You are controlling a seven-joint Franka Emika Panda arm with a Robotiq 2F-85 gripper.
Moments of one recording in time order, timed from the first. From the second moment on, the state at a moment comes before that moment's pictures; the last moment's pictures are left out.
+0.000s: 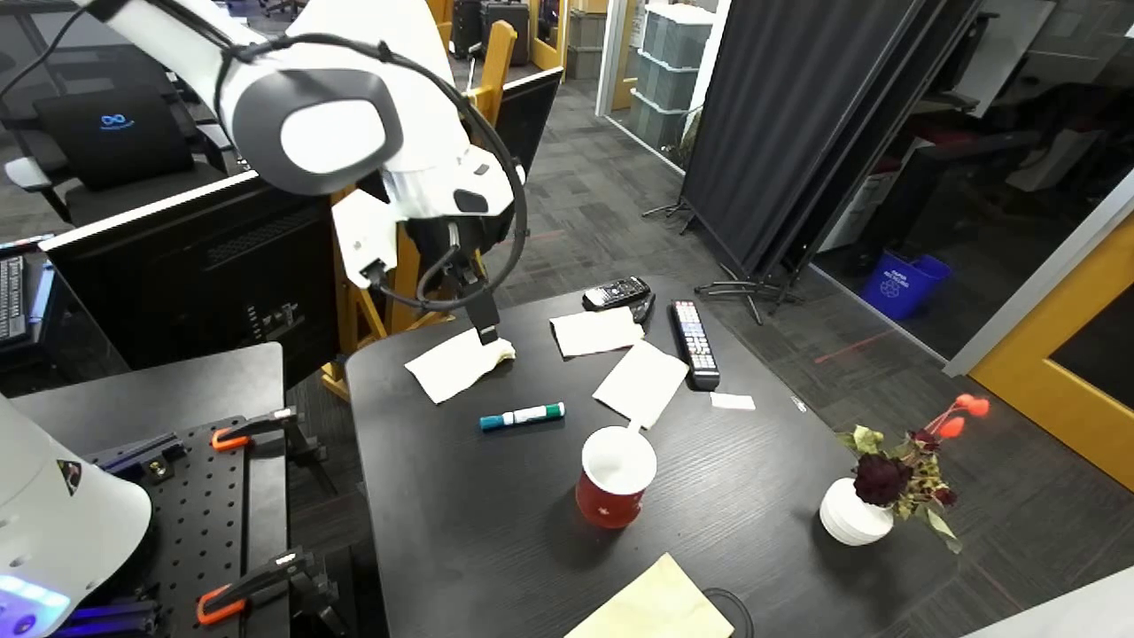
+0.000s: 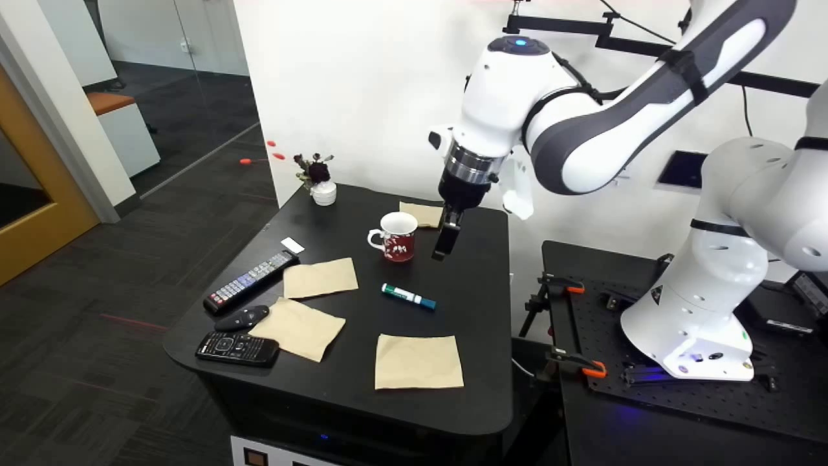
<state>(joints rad) 0.01 -0.15 0.05 -2.63 -0.18 2.66 0.19</state>
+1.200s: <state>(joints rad) 0.01 0.42 0.00 -2.27 -0.05 2.72 0.22</state>
